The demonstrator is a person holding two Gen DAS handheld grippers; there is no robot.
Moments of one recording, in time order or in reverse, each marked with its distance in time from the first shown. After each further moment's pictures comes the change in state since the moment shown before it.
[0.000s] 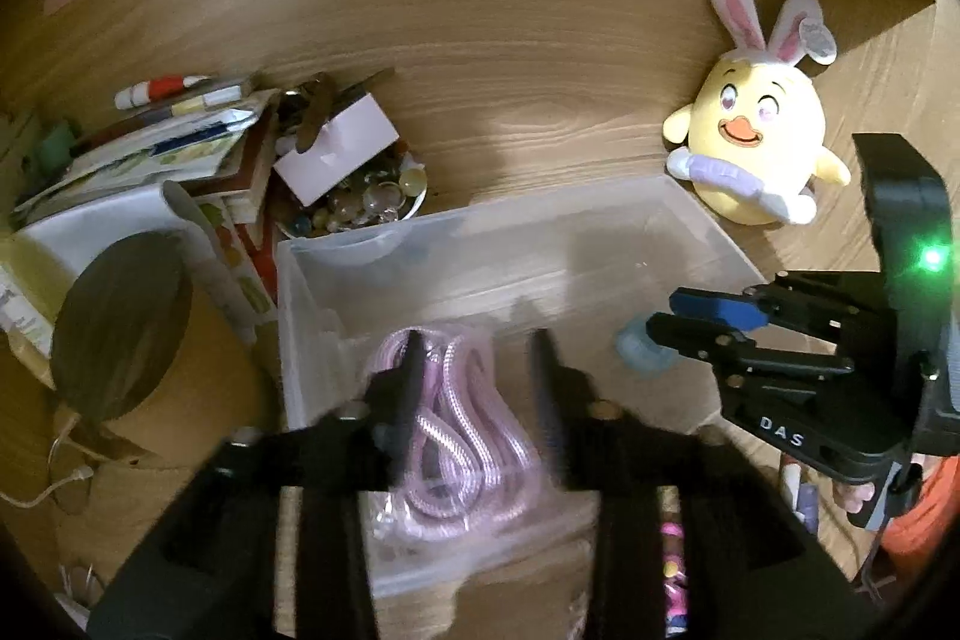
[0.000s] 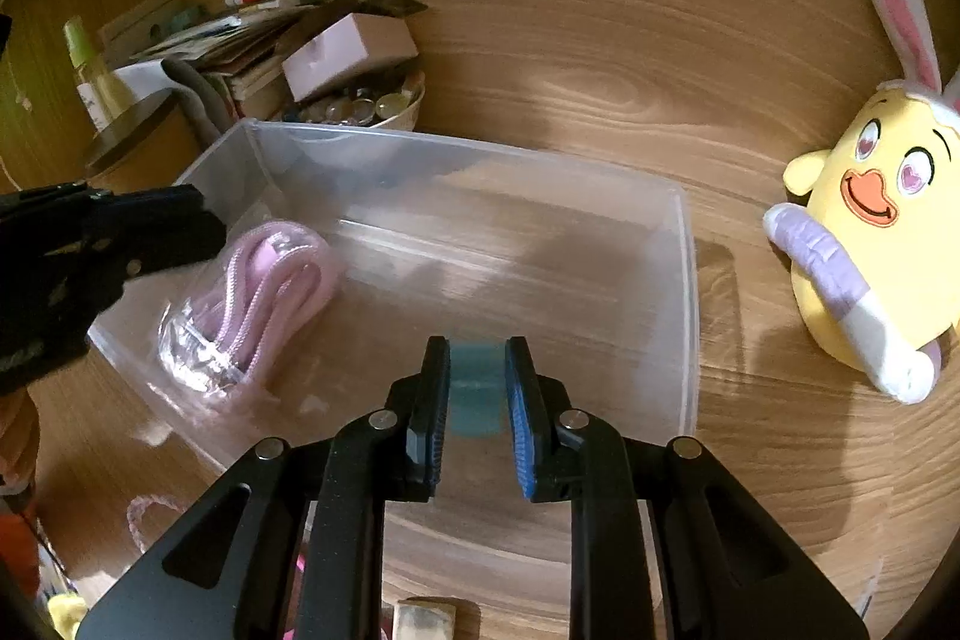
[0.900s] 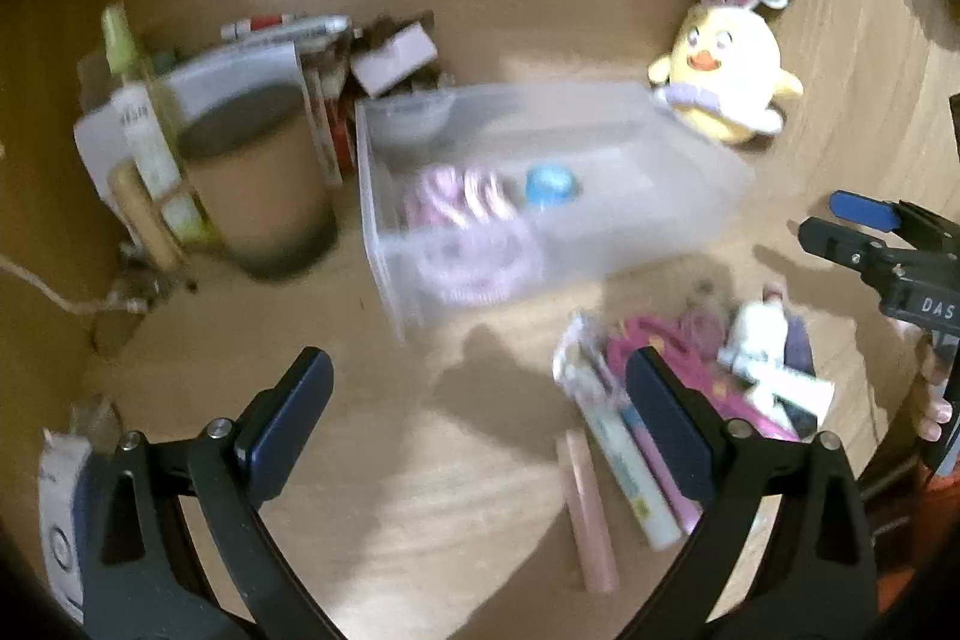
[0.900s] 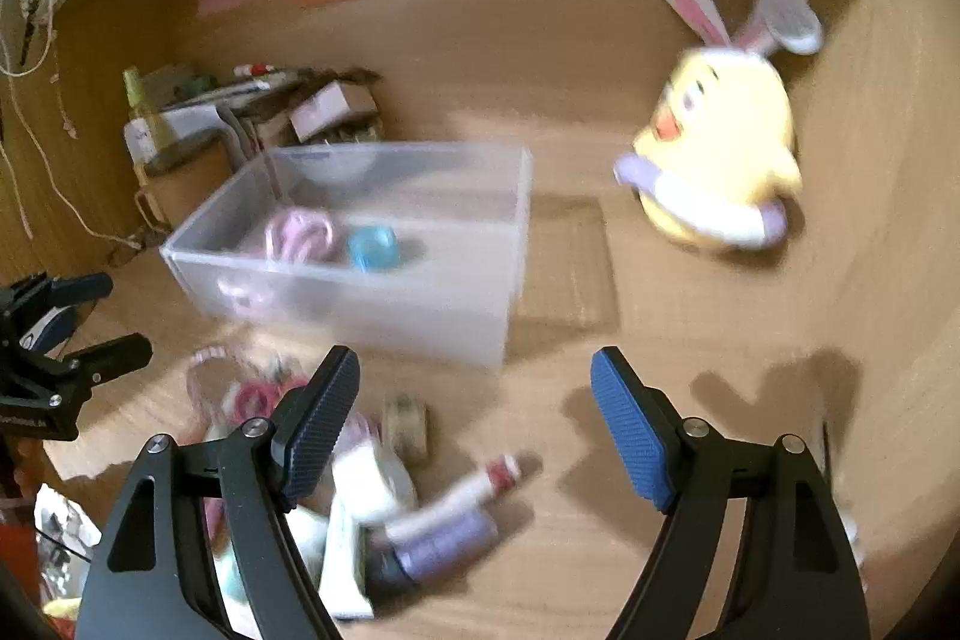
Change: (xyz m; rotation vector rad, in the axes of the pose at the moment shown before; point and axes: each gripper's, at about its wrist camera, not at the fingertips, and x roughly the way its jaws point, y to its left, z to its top) left arm -0.072 -0.013 -0.111 -0.005 0.008 0.074; right arm -0.115 -0.010 -0.104 0.139 -0.169 -0.101
